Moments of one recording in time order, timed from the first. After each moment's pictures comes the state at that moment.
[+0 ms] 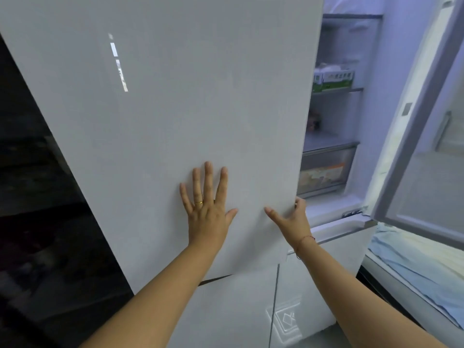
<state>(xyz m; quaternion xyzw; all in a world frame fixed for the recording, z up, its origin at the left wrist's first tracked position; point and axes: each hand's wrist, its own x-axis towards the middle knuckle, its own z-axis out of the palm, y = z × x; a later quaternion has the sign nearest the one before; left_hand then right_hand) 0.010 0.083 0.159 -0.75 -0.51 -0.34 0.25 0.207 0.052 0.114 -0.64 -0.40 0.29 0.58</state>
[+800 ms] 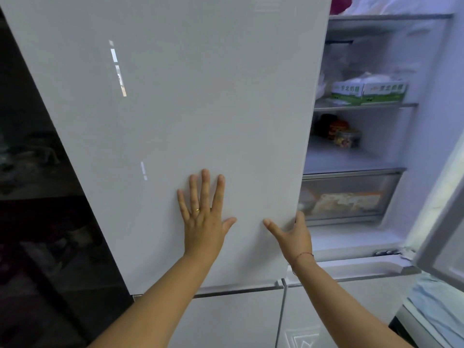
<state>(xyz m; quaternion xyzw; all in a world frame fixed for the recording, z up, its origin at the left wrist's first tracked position) 0.031 0.104 0.157 -0.69 -0.58 -0.32 0.28 0.225 0.098 0.122 -0.62 -0.47 0.29 0.56</state>
